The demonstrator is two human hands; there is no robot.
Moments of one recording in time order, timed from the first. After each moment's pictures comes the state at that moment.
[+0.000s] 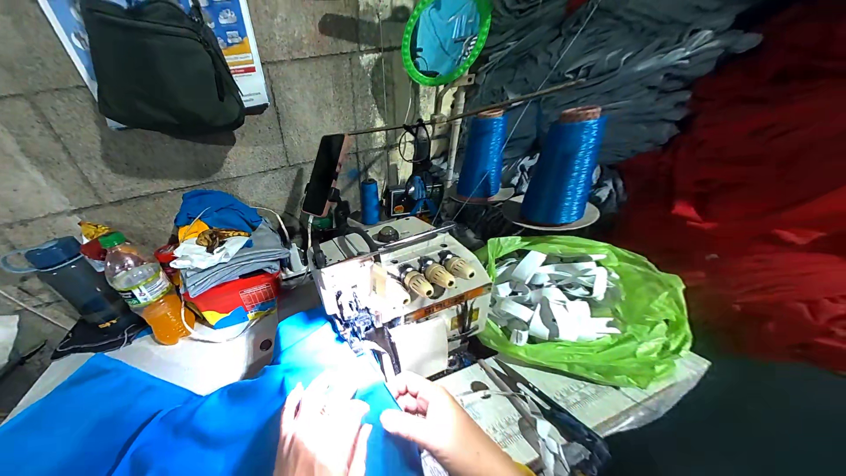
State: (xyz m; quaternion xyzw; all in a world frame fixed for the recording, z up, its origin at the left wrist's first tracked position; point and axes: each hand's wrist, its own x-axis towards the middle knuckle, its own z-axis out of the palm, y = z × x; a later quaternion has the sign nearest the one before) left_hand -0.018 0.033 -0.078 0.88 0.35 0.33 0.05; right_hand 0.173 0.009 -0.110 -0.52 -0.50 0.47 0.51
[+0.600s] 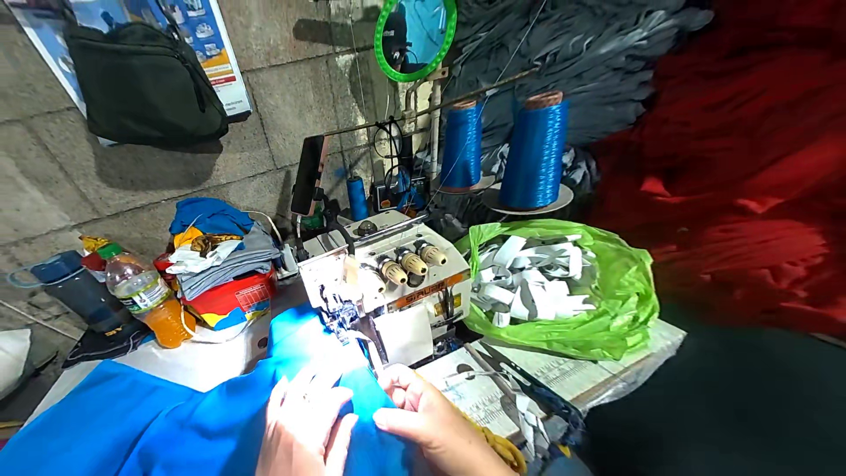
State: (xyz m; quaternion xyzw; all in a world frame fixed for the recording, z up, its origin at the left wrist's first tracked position) left_hand -0.024 0.032 -0.075 0.88 0.34 0.32 0.05; right_hand 0.163 -0.008 -0.111 -0.41 -0.40 0.56 0.59
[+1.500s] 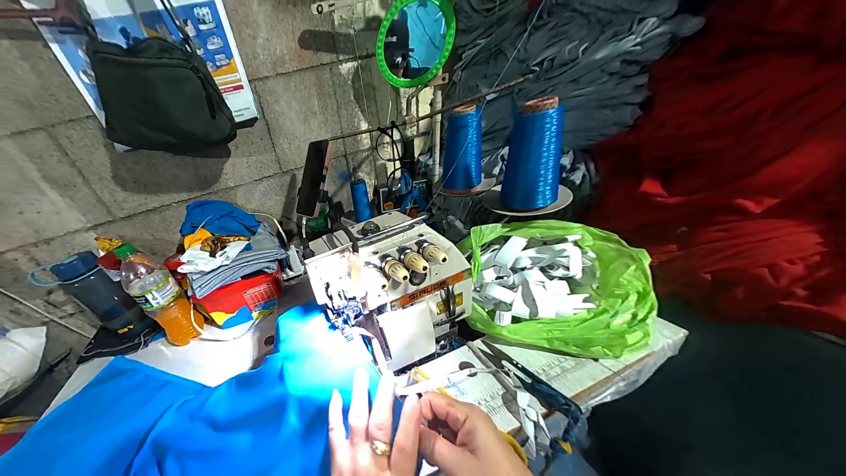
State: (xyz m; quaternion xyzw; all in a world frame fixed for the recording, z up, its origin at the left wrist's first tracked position) left_hand 0.018 -0.006 -0.114 0.88 0.29 0.36 -0.11; right_hand 0.169 -0.056 -0.094 -0.56 -0.53 0.37 0.52
